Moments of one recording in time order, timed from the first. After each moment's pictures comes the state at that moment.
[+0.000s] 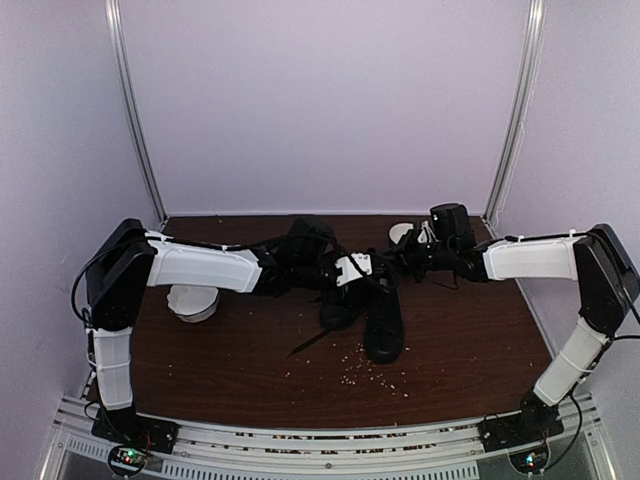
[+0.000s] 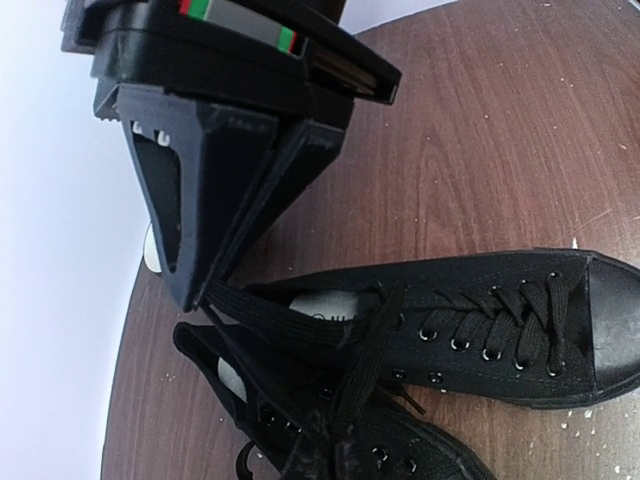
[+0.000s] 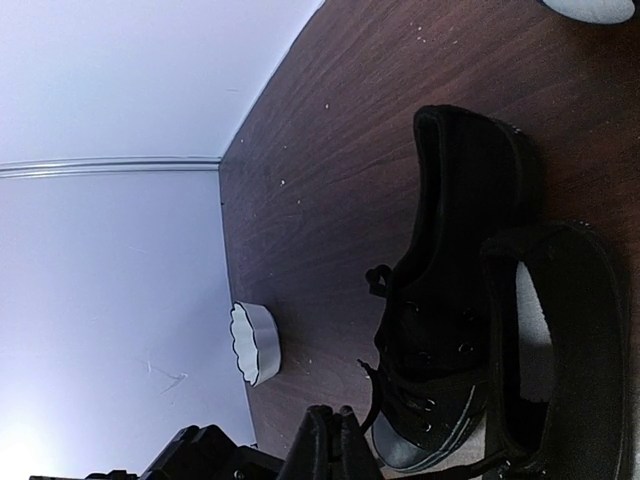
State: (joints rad) left arm -0.94 2.02 1.42 0.07 0.16 0.71; right arm 0.48 1.64 0.97 0.17 -0.38 1.17
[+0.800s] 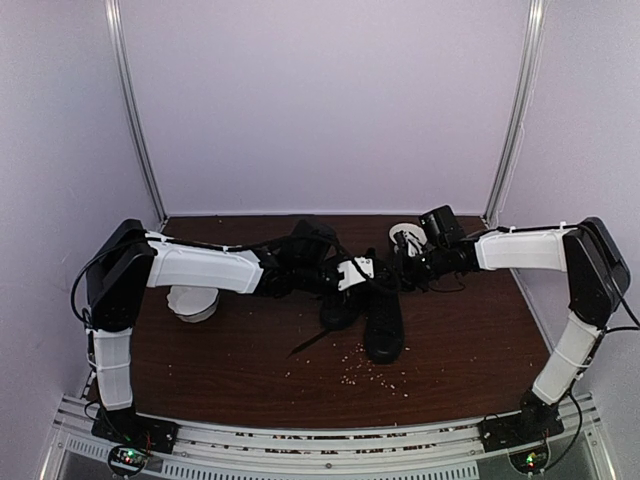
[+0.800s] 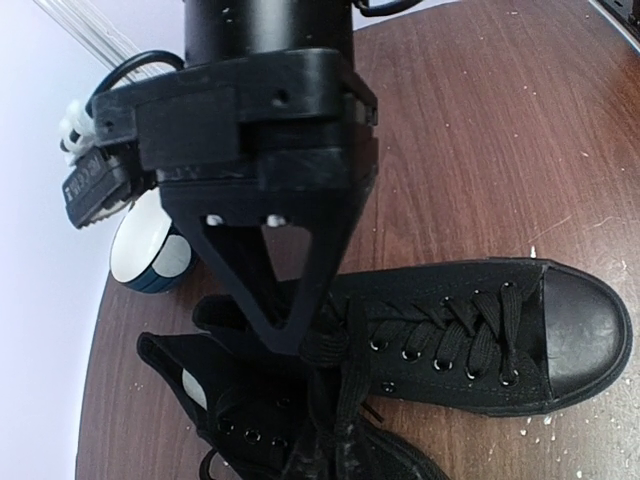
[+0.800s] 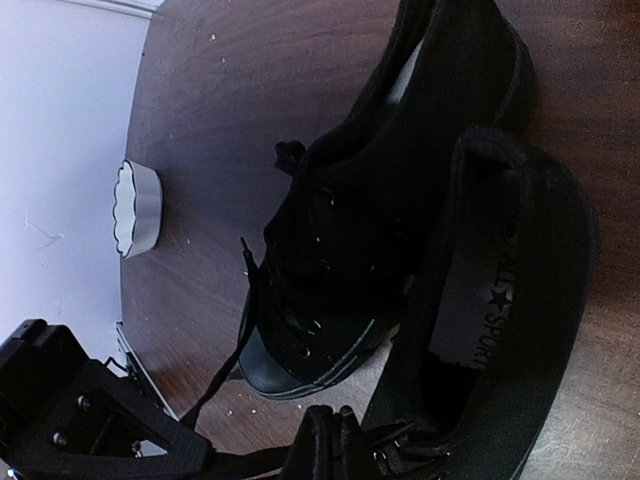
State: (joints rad) left arm -0.95 2.02 1.42 0.03 0.22 0.68; right arm 0.47 1.72 1.08 -0.19 -0.52 0.67
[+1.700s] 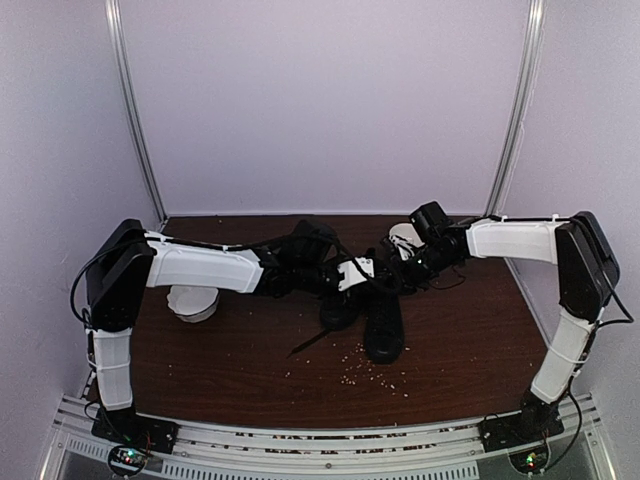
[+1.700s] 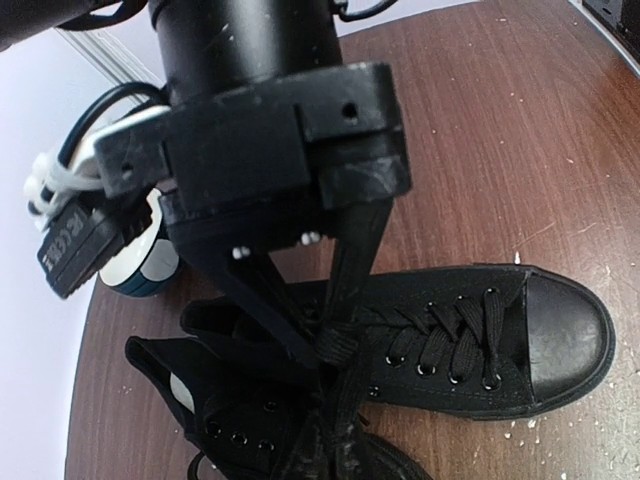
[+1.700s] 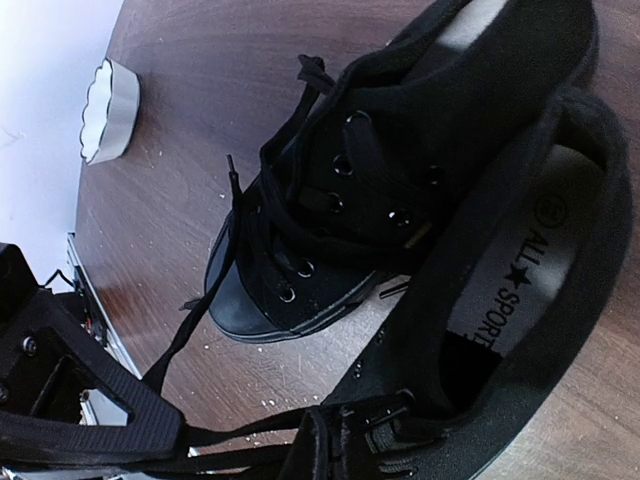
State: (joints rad) left arm -0.95 2.02 1.43 0.01 0.25 0.66; right arm 0.48 1.78 1.22 -0.48 -0.56 0.34
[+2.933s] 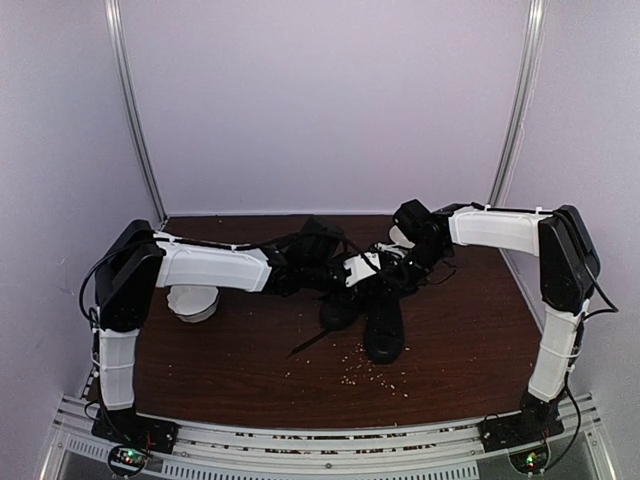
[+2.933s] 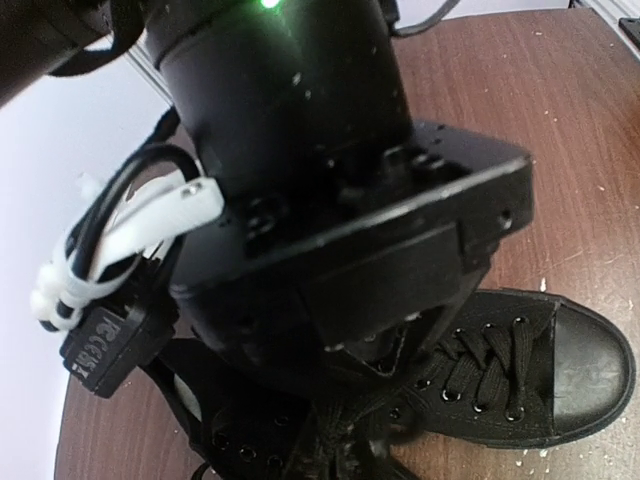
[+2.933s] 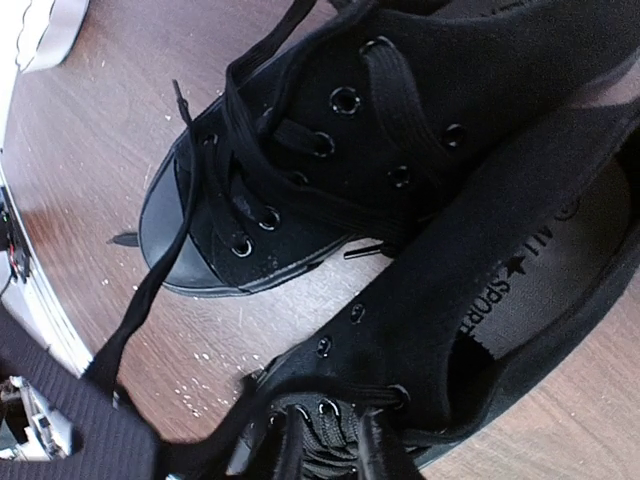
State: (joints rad) left arm -0.96 2.07 1.50 0.01 0.20 0.59; right arm 0.53 1.91 1.44 -0.80 -0.44 0.08
